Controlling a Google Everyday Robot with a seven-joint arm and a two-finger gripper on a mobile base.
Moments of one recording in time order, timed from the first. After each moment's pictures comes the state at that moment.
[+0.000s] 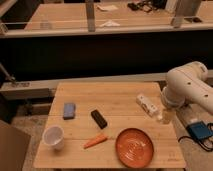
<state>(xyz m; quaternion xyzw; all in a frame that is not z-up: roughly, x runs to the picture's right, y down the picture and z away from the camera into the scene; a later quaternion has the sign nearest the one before) 0.285 0.106 0.684 -0.28 0.02 0.02 0.96</state>
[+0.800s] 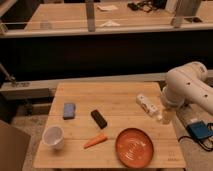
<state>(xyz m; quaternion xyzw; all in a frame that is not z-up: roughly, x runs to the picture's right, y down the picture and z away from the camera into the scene) 0.267 0.102 0.683 -0.28 0.02 0.00 0.96</state>
